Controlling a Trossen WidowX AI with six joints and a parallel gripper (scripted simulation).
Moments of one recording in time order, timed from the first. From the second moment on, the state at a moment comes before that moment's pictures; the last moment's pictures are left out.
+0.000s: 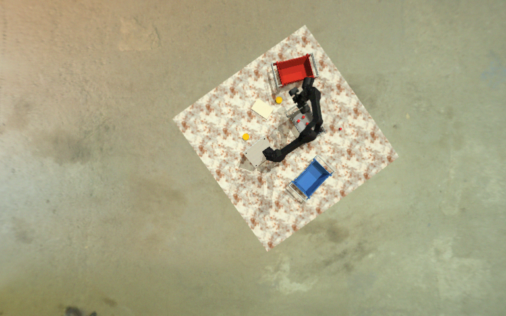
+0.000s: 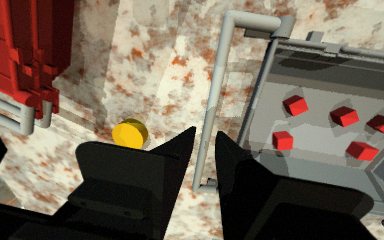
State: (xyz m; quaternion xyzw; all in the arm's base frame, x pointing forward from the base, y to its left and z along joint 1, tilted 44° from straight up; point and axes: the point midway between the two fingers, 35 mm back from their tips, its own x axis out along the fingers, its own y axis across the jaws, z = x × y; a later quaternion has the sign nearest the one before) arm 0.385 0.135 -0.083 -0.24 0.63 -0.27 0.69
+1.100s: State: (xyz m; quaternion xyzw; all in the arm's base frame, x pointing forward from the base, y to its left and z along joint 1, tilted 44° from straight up) arm 0.380 0.101 -0.059 -0.25 0.63 -0.26 0.69
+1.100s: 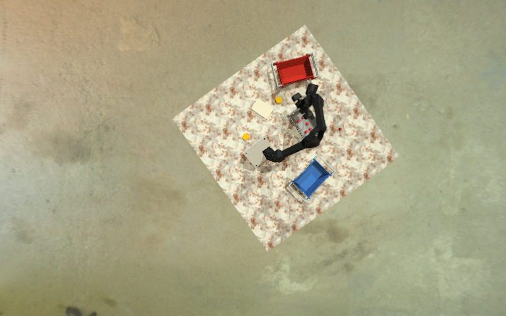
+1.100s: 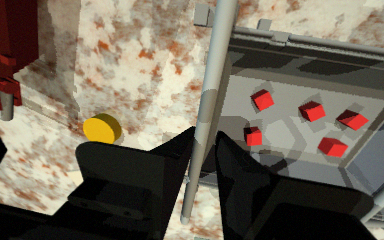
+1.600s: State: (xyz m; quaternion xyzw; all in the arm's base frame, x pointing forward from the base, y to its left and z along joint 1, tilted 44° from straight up) arm 0.378 0.063 -0.047 -0.25 0.63 -0.27 0.68
